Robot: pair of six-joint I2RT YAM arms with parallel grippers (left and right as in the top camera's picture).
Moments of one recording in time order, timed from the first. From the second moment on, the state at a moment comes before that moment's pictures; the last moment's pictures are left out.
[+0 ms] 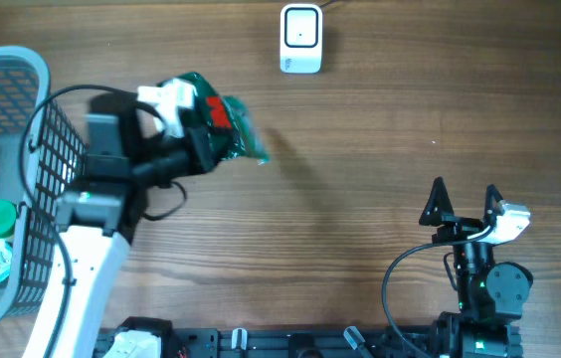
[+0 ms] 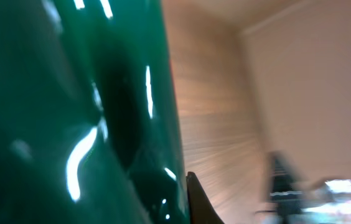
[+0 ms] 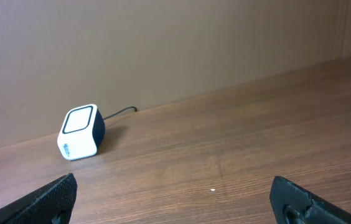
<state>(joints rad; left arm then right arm) -0.15 1.15 1.00 -0.53 0.62 -0.45 -0.13 0.04 0.01 0.00 -0.09 0.25</state>
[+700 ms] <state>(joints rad) -0.72 1.52 1.00 -0.48 -0.35 0.28 -0.13 0.04 0.01 0.00 -0.09 0.25</state>
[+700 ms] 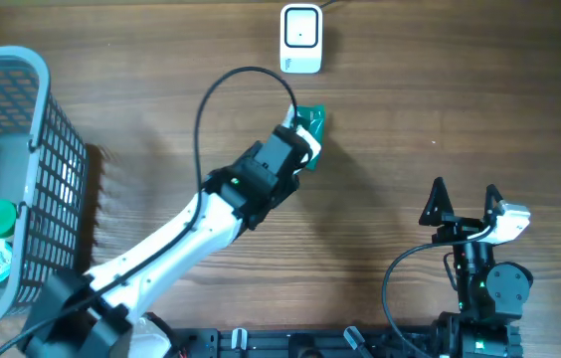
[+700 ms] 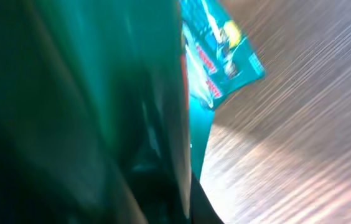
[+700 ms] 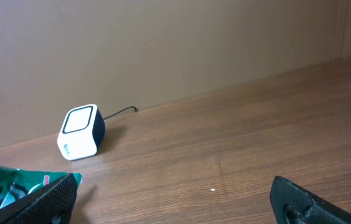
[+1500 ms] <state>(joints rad) -0.96 1.53 1.00 -0.35 -0.88 0.89 -0.13 0.04 0.01 0.00 -0.09 0.25</state>
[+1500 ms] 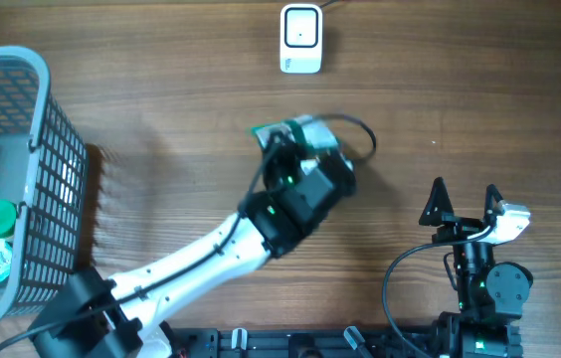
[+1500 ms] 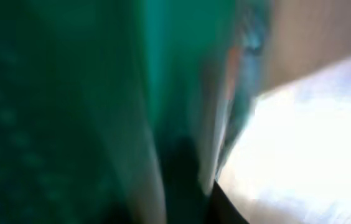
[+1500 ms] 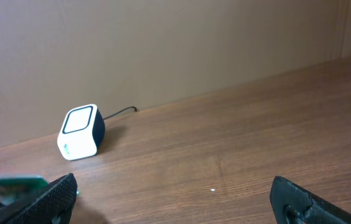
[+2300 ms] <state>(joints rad) -1.05 1.51 1.00 -0.47 -0.46 0.37 -0.13 0.04 0.01 0.00 -0.09 0.25</state>
